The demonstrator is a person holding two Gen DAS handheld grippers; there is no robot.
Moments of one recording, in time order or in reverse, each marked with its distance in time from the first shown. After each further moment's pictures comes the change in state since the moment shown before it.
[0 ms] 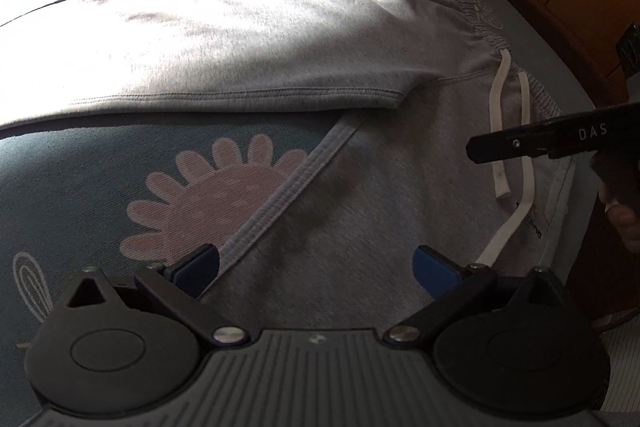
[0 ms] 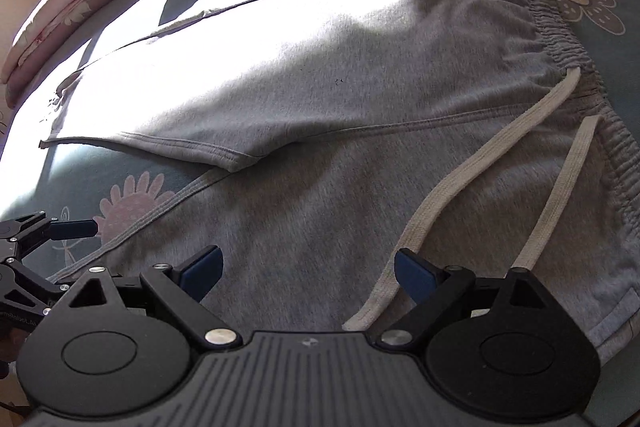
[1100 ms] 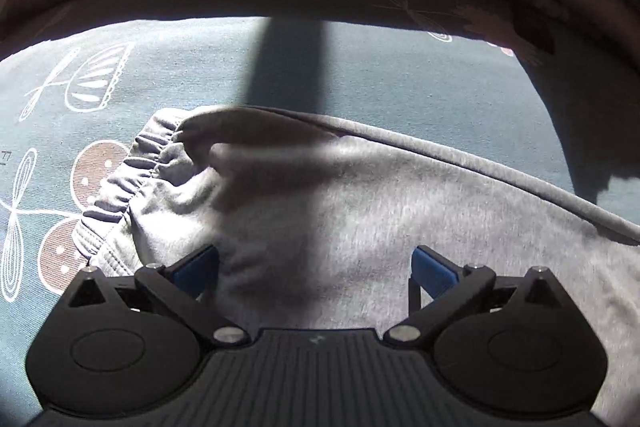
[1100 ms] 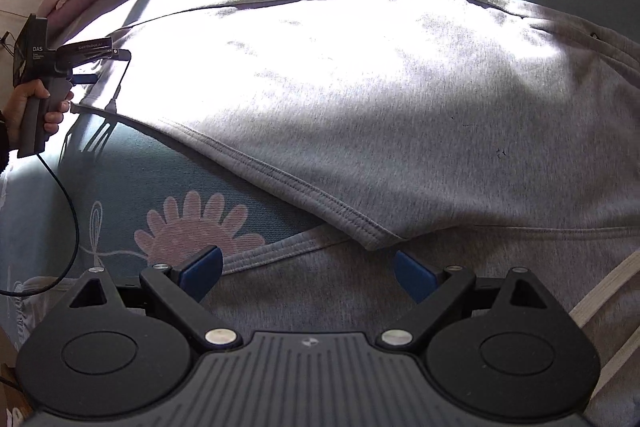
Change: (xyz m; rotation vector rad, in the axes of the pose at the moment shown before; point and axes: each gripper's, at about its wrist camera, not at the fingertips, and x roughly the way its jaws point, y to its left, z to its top) left arm -0.018 0.332 0.127 -0.481 -0.239 0.482; right arm 0.045 0.075 0.051 -0.157 0.082 0.051
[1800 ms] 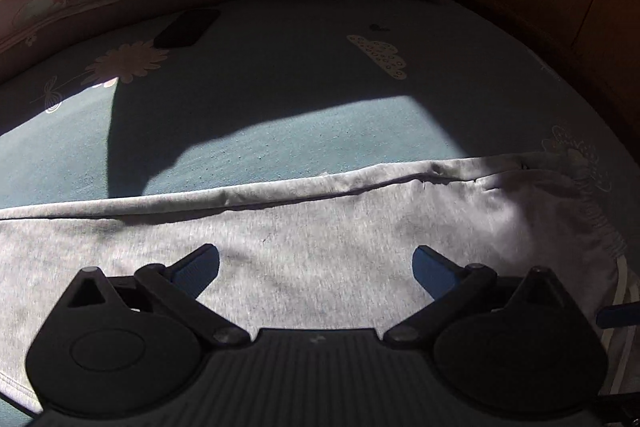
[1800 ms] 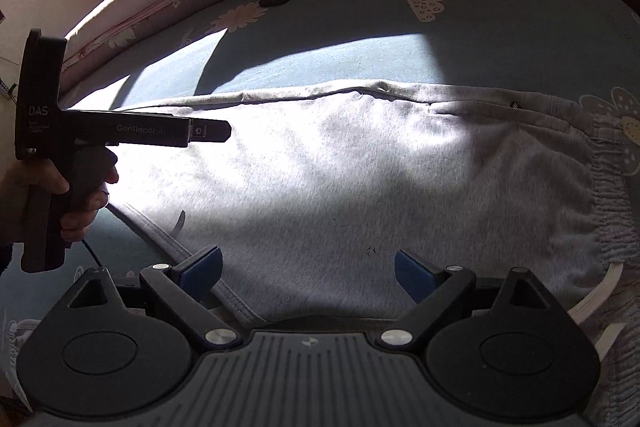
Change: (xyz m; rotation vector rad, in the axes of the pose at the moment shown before) left arm -0.070 -0.332 -0.084 0.383 -0.073 -0.291; right arm -0.061 -0.097 0.020 0.001 -0.225 0.030
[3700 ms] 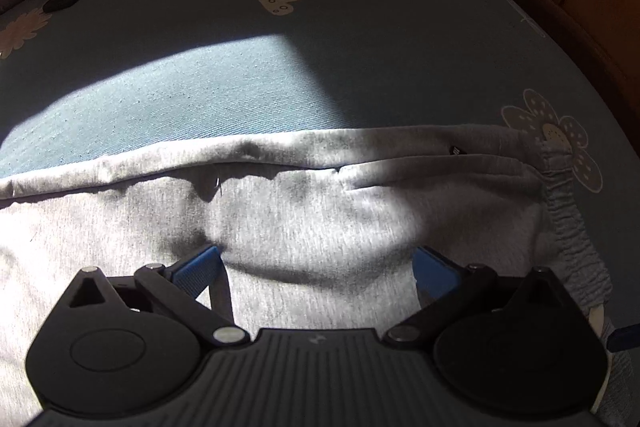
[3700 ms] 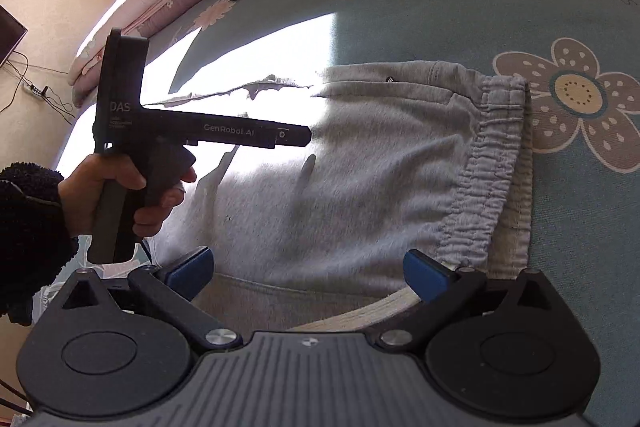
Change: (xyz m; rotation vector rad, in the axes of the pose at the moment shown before) left arm 0.087 -0.126 0.011 -0.010 0.167 -0.060; right arm -0.038 -0.157 0.005 0.036 0.127 0.161
